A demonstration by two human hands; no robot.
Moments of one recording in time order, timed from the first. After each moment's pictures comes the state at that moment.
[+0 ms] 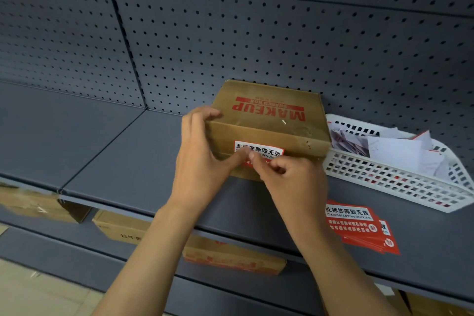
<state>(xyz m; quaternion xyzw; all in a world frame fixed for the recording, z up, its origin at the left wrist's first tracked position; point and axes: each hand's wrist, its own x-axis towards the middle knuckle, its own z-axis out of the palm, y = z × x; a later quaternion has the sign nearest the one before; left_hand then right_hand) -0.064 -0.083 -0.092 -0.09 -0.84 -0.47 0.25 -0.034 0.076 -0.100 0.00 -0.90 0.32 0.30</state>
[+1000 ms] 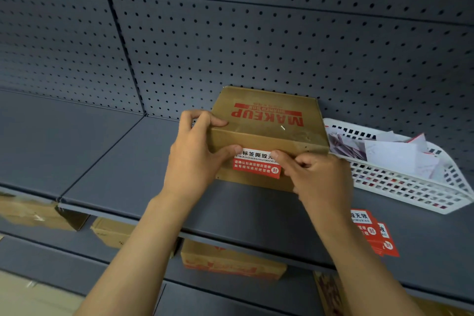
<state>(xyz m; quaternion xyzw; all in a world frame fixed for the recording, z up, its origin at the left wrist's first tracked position) -0.075 -0.095 -0.073 -0.07 -0.88 -0.43 0.20 -0.040 0.112 -0.089 -0.05 -0.91 0.30 0.28</state>
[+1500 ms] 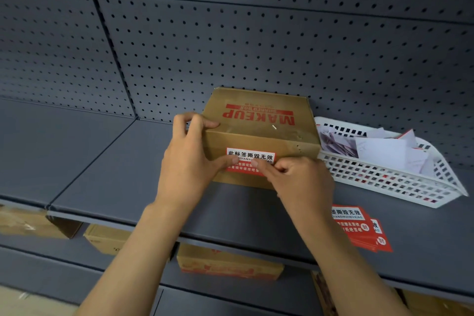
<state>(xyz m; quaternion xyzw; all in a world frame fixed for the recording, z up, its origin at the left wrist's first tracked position) -0.073 -0.092 -0.076 -0.08 -0.90 -0.37 0.22 -0.043 0.099 -0.099 -0.03 -0.93 0.23 0.28</state>
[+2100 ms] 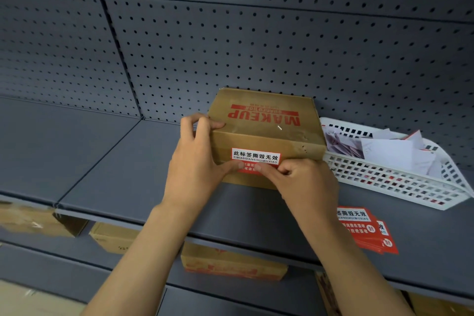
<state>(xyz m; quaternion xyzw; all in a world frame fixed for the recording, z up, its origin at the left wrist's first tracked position) -0.071 -0.091 -0.081 -0.09 -0.91 -0.34 0.22 -0.044 0.101 -0.103 -0.01 -0.94 0.21 0.27</state>
